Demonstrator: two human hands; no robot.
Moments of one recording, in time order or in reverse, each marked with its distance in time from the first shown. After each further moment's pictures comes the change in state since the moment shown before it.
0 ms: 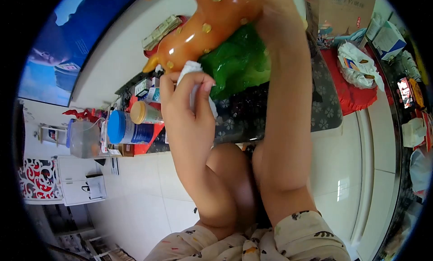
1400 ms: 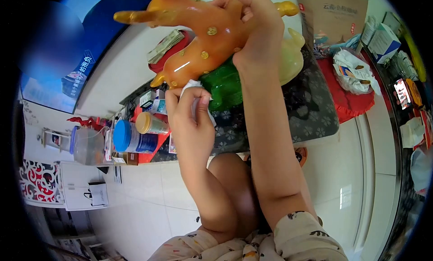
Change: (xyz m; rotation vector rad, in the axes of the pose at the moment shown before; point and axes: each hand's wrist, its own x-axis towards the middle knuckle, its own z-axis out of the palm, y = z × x) left_hand 0.000 -0.008 0.004 0.023 0.011 0.018; right_hand -0.019 -0.001 0.044 0.215 0.323 -0.096
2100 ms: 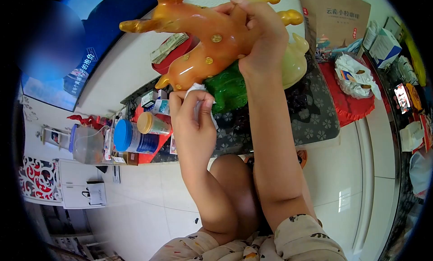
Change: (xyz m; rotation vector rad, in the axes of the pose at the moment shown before) left_hand -0.001 -0.002 -0.007 -0.040 -0.032 -0.066; right_hand 0.018 0.015 -0.036 0.058 -0.180 -0.123
